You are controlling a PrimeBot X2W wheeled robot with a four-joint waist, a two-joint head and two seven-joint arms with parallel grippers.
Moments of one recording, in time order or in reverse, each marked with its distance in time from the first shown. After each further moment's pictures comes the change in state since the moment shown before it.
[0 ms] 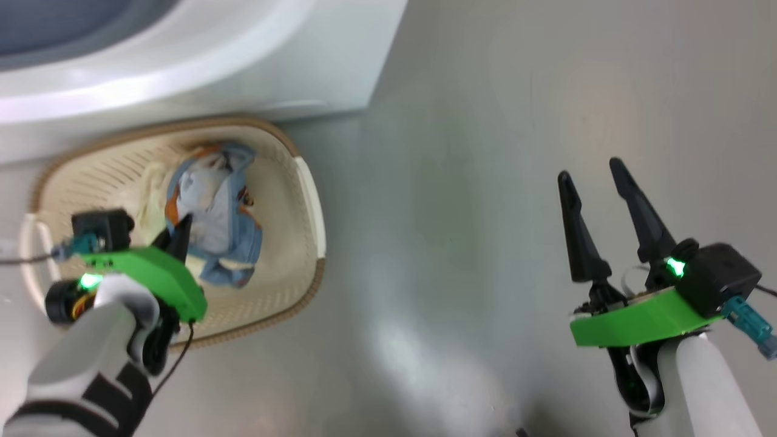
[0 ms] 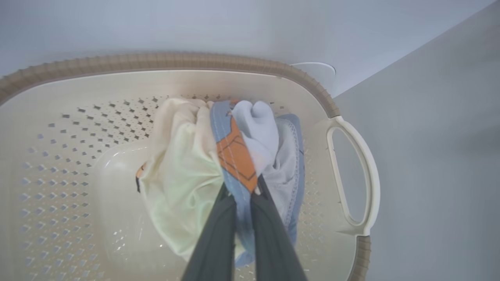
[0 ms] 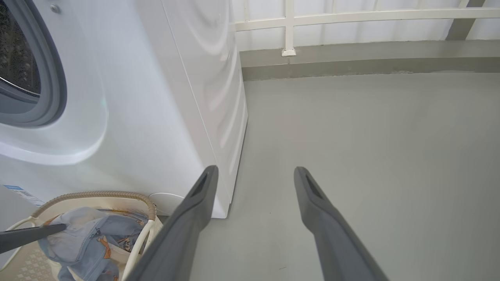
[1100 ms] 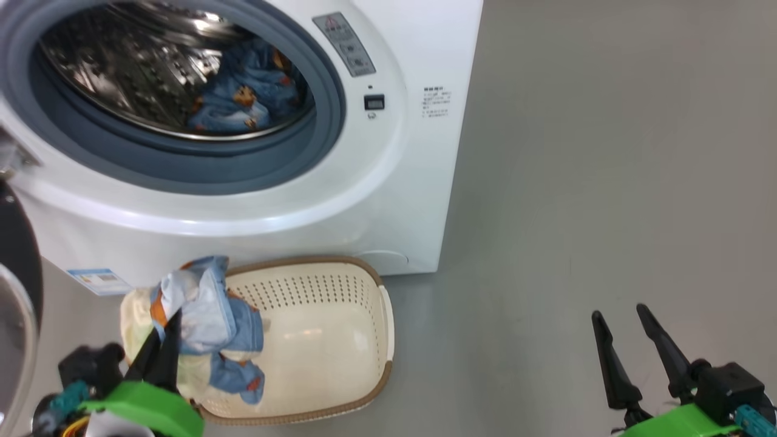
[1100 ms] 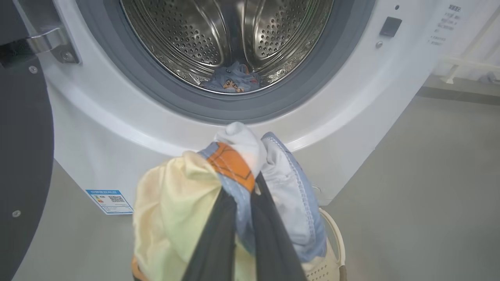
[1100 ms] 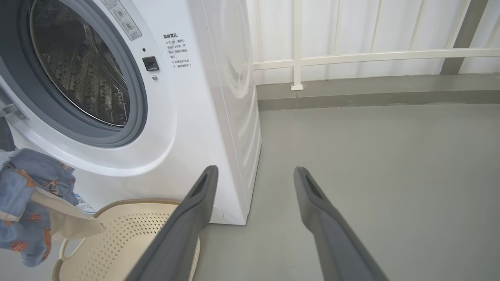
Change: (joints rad) left arm 0.637 -0.060 0.681 -0.541 0.594 0.000 0.000; right arm 0.314 -0.053 -0.060 0.071 0.028 0.000 0.000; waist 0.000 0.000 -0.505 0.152
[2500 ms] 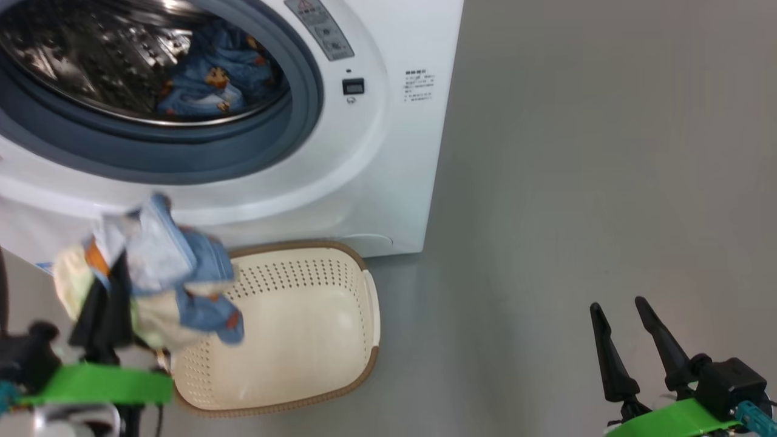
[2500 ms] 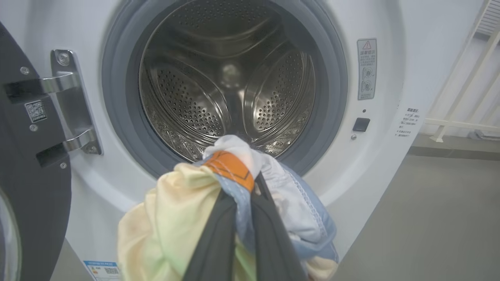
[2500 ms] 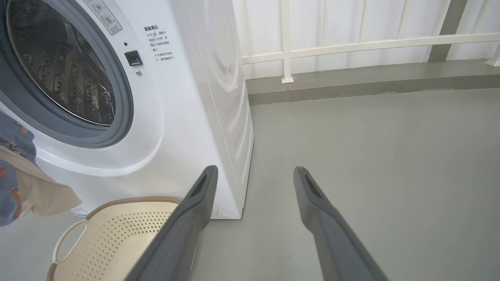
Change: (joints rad) left arm 0.109 -0.089 0.229 -0.352 0.112 0.000 0.000; right arm 0.008 0.020 -0.009 -0.020 0.007 0.000 0.000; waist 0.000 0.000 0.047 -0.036
